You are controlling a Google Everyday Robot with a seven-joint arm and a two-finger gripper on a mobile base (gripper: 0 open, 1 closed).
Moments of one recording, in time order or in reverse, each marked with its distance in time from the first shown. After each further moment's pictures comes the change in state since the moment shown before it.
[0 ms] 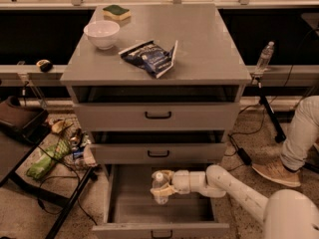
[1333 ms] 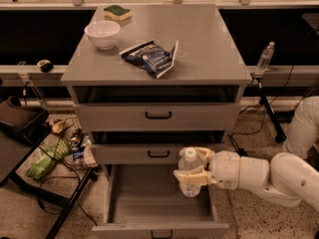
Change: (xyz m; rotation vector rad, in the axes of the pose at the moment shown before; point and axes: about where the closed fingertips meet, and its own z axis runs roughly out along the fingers) arm -0.303 0.121 -0.149 0.247 0.034 -0.006
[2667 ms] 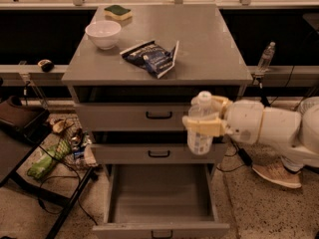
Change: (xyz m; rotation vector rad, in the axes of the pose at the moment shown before) arm -0.160 -0.044 -0.035 0.126 -0.054 -0.030
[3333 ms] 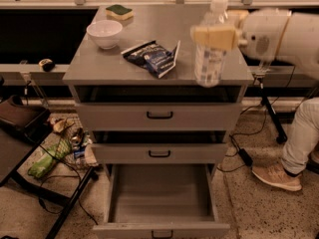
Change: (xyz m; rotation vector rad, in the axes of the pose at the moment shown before) arm -0.178 -0.082 -0.005 0.154 -0.055 -0.026
